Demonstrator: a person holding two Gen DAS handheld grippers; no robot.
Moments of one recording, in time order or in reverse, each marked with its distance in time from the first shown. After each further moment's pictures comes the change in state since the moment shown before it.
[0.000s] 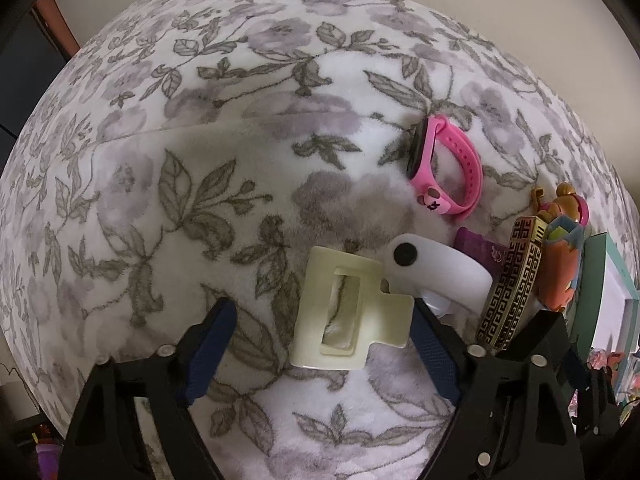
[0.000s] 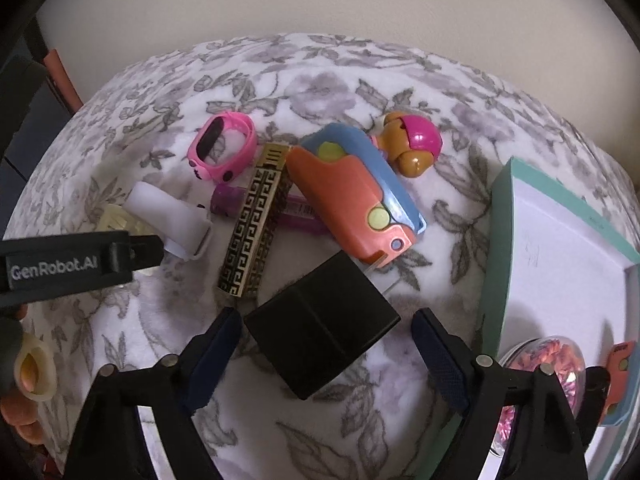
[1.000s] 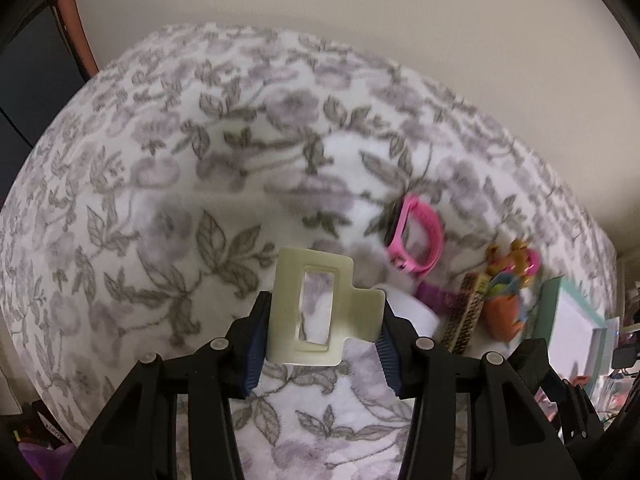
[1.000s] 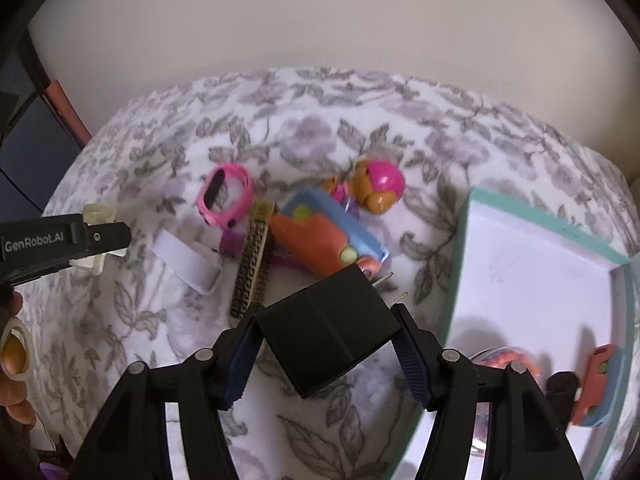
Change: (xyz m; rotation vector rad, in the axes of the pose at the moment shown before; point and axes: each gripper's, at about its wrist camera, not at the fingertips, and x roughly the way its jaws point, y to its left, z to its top) left arm -0.075 0.014 0.013 -0.045 -0.148 -0.047; right arm -0.045 -0.023 0.015 0.070 -0.071 0.058
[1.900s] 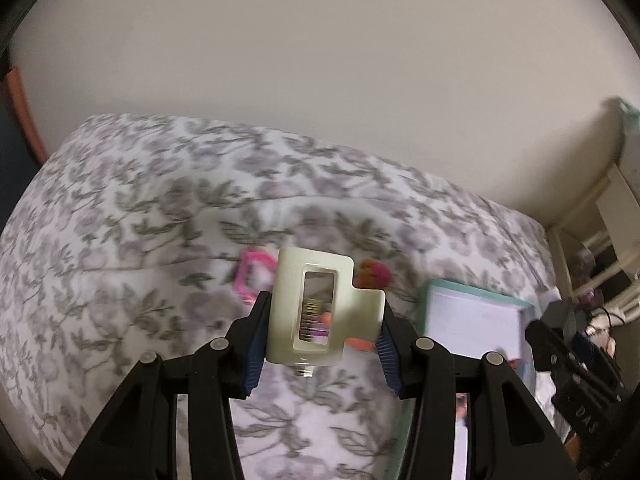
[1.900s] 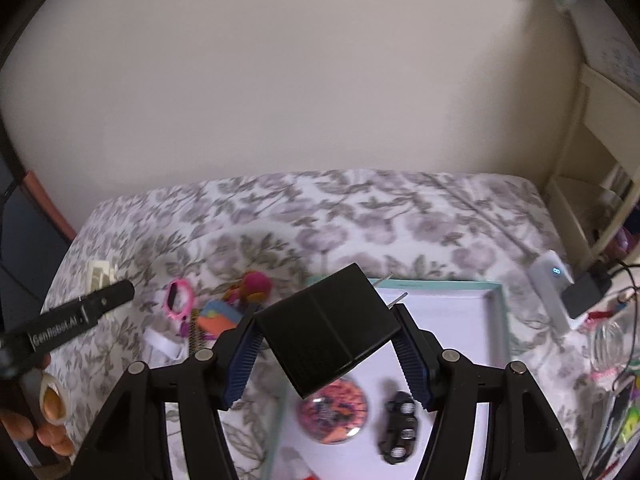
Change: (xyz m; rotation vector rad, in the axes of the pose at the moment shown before) left arm -0.070 -0.116 -0.015 0.225 -0.160 -0.180; right arm -0.121 -0.111 0.017 0.207 -0.196 -0.102
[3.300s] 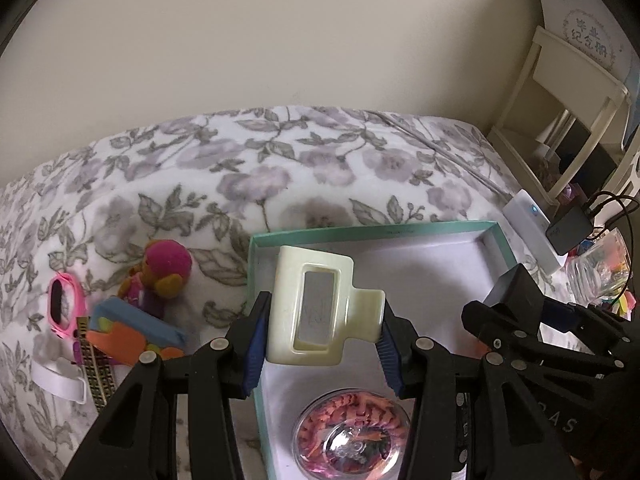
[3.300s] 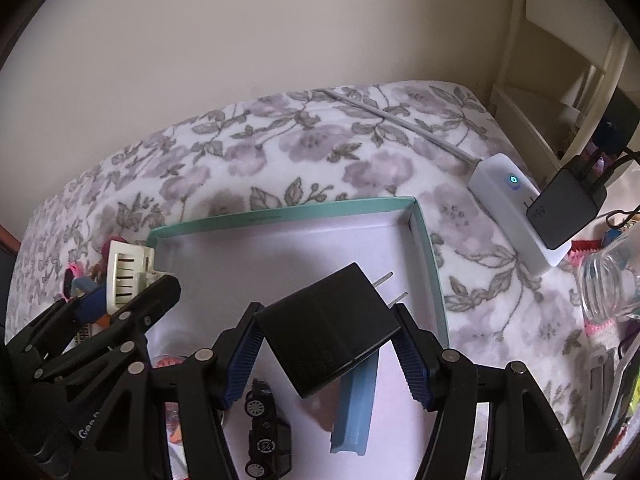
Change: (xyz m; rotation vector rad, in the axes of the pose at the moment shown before) left arm 0.106 -0.146 -0.052 0.322 0.033 -0.146; right arm 0.075 -0.100 -0.041 0.127 0.166 -0.138
